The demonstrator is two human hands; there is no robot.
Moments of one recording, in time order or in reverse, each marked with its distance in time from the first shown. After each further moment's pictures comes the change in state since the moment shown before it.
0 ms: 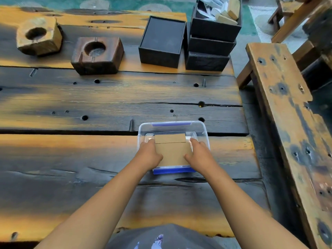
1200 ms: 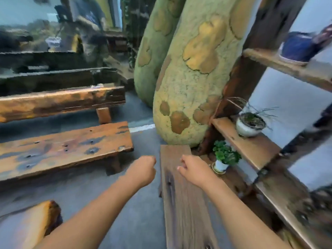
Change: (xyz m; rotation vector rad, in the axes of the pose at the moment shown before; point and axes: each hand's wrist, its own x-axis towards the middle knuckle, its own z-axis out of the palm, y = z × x) left_hand -0.482 0.044 0.345 1.086 -0.659 1.945; right_hand -0.672 0.171 0.167 0.463 0.981 1.246
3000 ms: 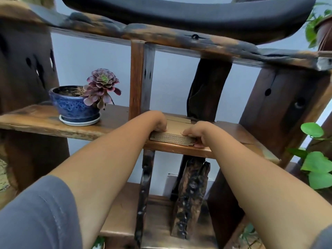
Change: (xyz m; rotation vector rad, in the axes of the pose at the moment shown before) left_hand 0.236 0.705 -0.135 0.066 -0.445 0.850; right_hand -0.100 0.368 -0.452 0.722 0.868 1.415
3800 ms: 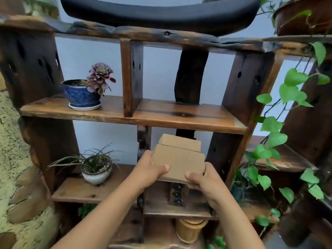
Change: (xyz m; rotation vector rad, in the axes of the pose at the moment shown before) left_hand -0.181 -0.086 0.179 -0.775 0.060 0.248; right_hand -0.163 0.246 0.044 0.609 -0.070 -0.304
